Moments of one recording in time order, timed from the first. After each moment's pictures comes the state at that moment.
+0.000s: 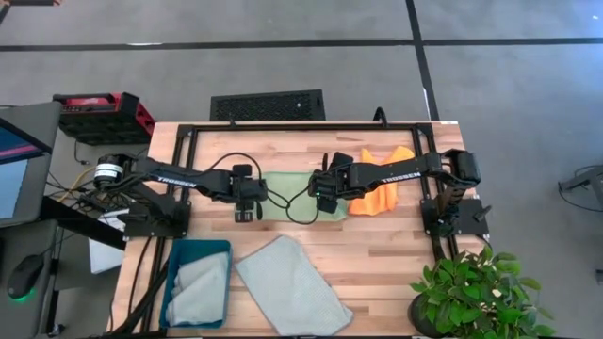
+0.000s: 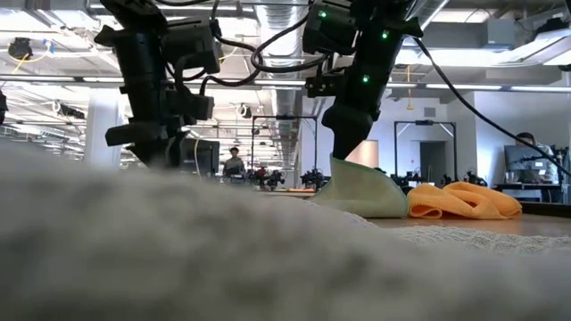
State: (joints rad) left arm 0.08 1.47 0.81 -0.65 -0.33 0.10; right arm -0.03 1.81 1.27 -0.71 0.52 0.12
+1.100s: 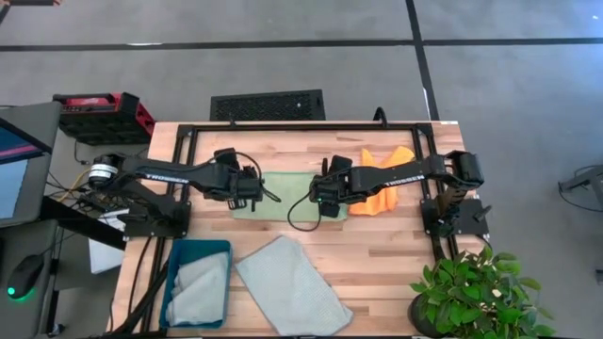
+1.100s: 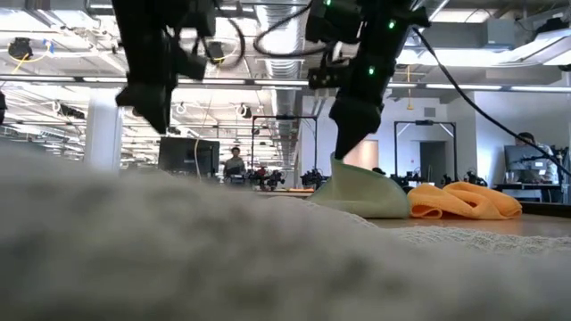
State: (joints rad) left arm 0.02 1.43 1.03 -1.12 -0.67 -0.16; right arm 0.02 1.79 1.27 -0.73 0.53 0.07
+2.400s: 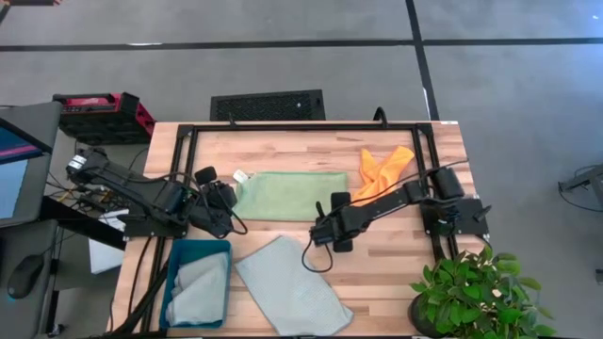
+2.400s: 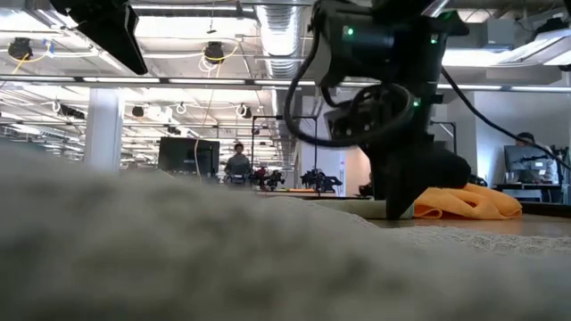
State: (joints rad) left arm -0.39 1.13 1.02 -1.15 -0.65 -0.55; right arm 0.23 2.00 1.27 -0.89 0.42 0.15
